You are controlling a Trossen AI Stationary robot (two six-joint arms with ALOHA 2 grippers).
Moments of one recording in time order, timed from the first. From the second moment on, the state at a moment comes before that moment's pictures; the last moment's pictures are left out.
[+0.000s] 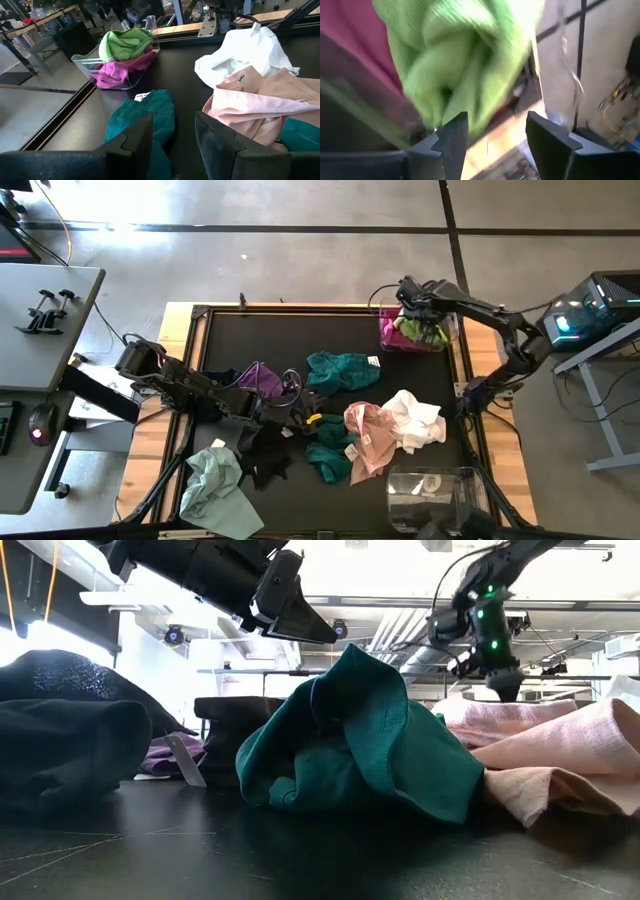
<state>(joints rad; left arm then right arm) -0.27 1.64 0.83 0.42 -0.69 0.03 -0.83 1.53 1.17 -1.16 0.53 -0.41</state>
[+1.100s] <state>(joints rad) -0.27 1.64 0.83 0.42 -0.69 0.03 -0.92 1.58 0.95 -0.65 0.20 -0.31</state>
